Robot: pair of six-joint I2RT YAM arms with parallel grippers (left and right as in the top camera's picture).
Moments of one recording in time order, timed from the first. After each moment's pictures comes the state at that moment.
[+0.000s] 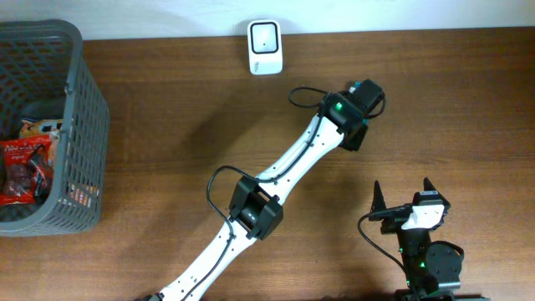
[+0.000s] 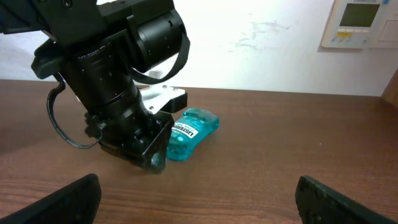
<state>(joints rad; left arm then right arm) -0.81 2.95 3.05 -1.32 -0.05 -0.32 0.03 0.01 0.01 -0.08 0.01 -0.03</state>
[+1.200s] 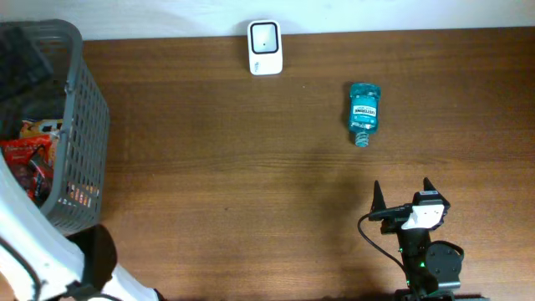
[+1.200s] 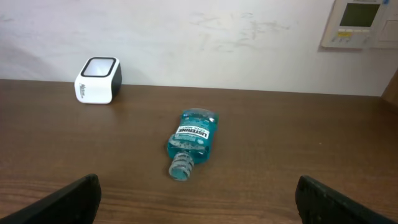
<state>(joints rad) 0.33 1.88 2.89 -1.69 -0.10 -0.14 0.03 0.01 0.01 -0.08 0.01 -0.03</state>
